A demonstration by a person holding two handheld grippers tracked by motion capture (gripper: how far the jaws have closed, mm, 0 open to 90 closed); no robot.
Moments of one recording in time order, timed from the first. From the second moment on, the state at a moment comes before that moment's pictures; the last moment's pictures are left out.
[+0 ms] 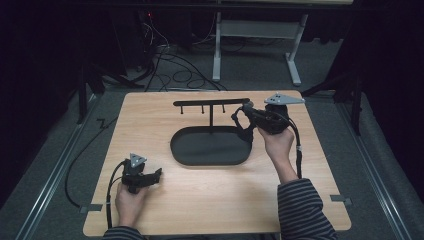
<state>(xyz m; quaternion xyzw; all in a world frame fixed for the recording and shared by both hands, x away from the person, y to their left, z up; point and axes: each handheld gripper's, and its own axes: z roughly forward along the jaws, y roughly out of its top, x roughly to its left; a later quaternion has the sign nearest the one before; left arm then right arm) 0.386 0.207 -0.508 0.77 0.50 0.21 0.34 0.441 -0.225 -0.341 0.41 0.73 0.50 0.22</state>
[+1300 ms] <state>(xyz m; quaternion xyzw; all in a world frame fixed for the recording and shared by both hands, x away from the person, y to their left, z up) 0.387 0.207 -0.508 0.77 0.50 0.21 0.34 0.478 -0.234 -0.357 0.47 0.71 0.47 0.22</state>
